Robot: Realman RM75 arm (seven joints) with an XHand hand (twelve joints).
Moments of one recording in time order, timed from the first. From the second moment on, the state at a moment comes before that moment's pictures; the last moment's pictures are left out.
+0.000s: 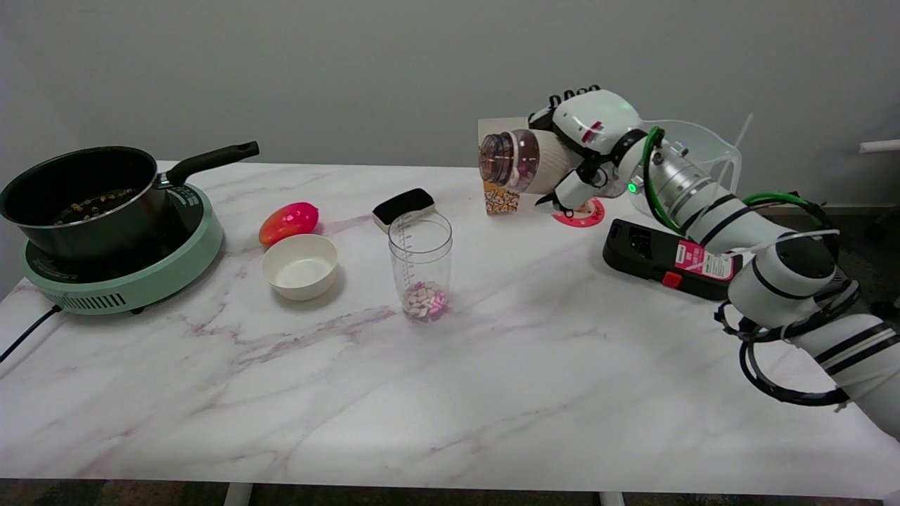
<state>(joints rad) 0.18 -0.89 -1.60 1.57 -0.95 0.16 1.57</state>
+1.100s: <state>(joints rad) 0.07 -0.98 -1.46 1.40 -0.38 0.29 1.53</state>
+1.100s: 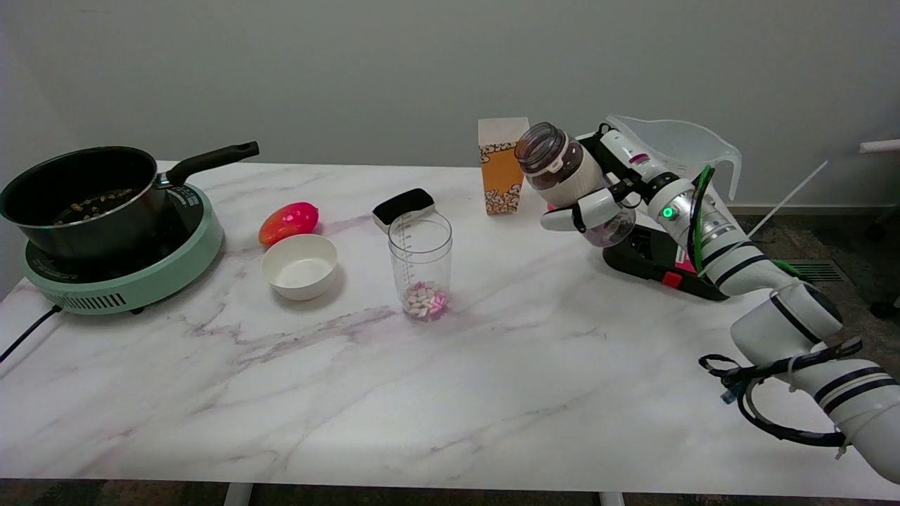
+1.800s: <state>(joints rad) 0.21 -1.10 -1.63 0.94 0.22 0.70 1.27</state>
